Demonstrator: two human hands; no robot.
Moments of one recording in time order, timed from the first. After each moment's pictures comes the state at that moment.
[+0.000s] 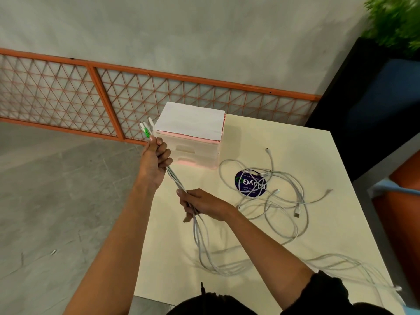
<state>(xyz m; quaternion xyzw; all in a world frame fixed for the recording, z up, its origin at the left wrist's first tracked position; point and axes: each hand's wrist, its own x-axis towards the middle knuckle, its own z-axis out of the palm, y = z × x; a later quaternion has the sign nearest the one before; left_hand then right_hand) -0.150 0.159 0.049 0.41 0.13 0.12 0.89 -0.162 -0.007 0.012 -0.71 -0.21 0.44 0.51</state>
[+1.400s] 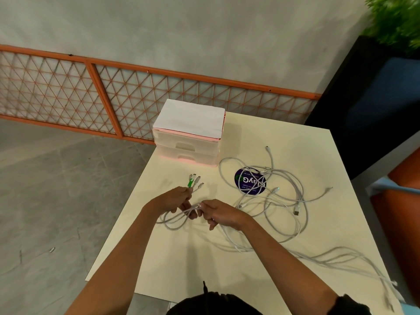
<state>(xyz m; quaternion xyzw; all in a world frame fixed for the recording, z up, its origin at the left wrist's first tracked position) -0.185 0.129 -0.013 0.80 0.14 -0.27 0.51 -0.171 -0.050 -0.008 -0.76 -0.19 0.43 0.45</state>
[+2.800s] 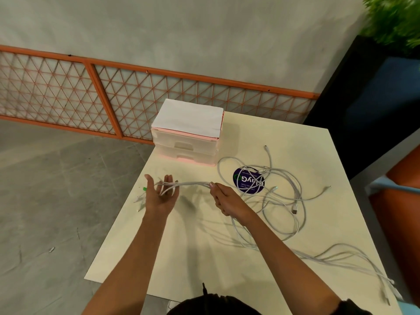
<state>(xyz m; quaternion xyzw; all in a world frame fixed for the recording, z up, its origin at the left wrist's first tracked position) -0.190 0.134 -0.034 0.08 0.35 0.13 0.92 -0.162 -0.064 0.001 -0.79 -0.12 0.28 0.54</state>
